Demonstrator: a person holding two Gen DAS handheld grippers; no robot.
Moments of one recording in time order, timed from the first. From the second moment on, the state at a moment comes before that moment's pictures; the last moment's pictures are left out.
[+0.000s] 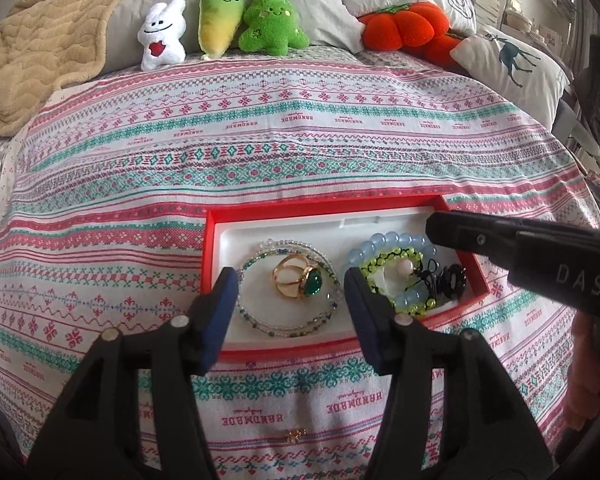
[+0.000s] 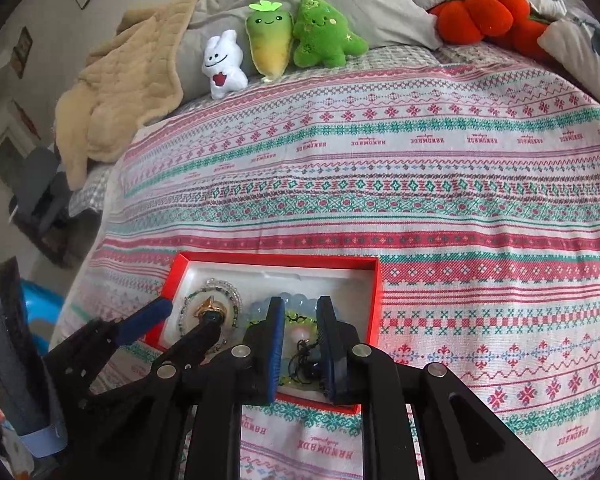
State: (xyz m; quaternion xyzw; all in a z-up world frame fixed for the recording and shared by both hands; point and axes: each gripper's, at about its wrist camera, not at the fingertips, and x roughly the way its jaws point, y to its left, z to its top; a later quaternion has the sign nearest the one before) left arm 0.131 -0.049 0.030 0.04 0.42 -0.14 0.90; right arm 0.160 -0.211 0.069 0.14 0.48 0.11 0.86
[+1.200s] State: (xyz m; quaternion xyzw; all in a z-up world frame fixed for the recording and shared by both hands) left arm 0.043 0.014 0.011 0.01 0.51 -0.15 0.85; right arm 0.063 -0.190 0.074 0.03 0.50 0.13 0.86
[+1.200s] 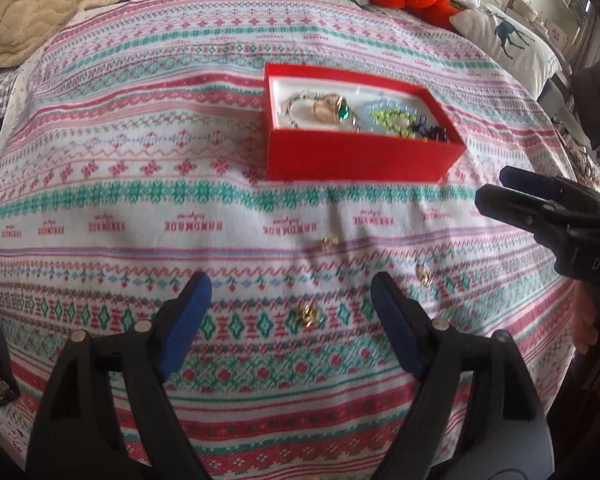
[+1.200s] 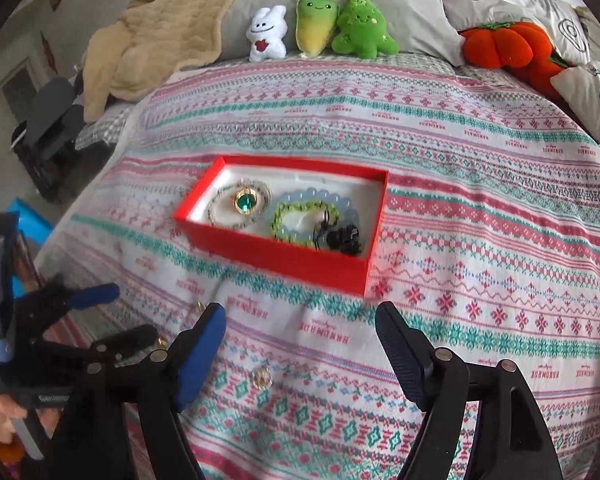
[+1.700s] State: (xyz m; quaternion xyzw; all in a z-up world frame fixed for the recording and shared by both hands) left arm 0.015 0.020 -0.014 0.06 0.49 -0.20 0.85; right arm 0.016 -0.176 0.025 -0.05 0.53 0.16 0.83
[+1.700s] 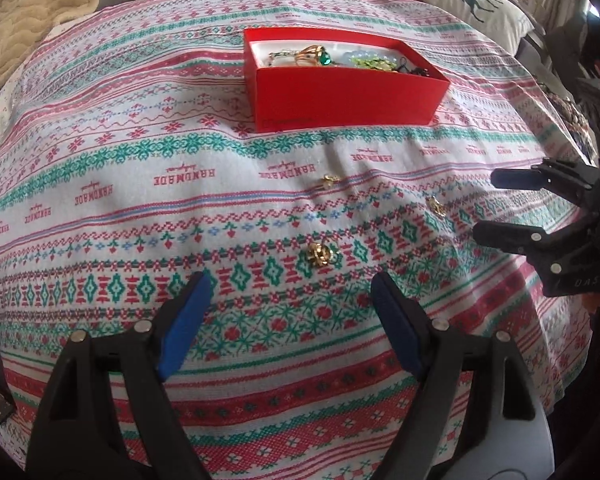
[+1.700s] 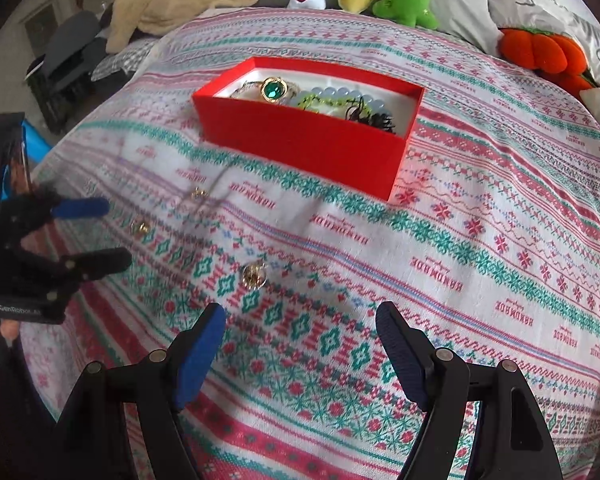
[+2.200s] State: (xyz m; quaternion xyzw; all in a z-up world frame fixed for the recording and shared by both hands) left arm 0.022 -0.002 -0.019 0.08 0.49 -0.22 0.84; right arm 0.015 -0.169 0.013 -0.08 0.54 0.17 0.82
